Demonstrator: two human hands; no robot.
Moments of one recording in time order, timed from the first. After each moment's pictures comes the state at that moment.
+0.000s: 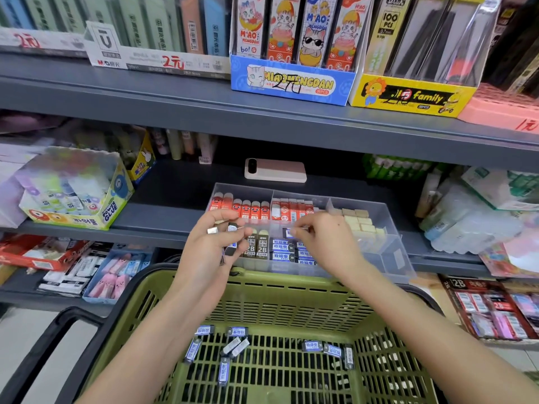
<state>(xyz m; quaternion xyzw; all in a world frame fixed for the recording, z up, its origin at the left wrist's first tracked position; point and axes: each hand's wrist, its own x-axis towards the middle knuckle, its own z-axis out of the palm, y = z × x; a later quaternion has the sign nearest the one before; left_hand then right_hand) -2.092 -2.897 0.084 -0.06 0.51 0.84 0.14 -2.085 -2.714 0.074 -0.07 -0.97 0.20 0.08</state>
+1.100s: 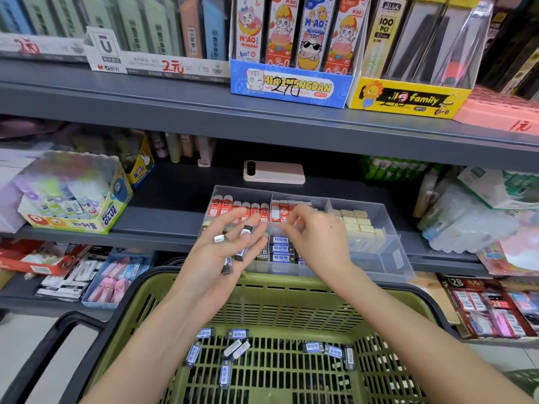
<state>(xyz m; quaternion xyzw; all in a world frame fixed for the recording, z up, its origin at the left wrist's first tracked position) -2.088 -2.899 0.085 -0.05 0.38 0.89 0.23 -2.087 -2.729 0.075 -0.07 -0.97 0.20 0.14</state>
